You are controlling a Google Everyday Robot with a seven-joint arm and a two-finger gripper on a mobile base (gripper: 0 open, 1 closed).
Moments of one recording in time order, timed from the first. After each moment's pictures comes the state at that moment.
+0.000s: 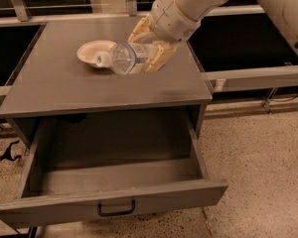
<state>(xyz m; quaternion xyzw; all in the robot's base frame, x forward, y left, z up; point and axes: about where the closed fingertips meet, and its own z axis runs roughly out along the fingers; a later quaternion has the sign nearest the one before) 0.593 0.005 0.967 -0.86 0.40 0.03 0.32</state>
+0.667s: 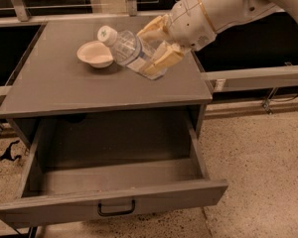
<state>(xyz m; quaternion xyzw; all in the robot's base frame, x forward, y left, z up) 0.563 -0.008 0.985 -0.76 0.47 0.16 0.42</state>
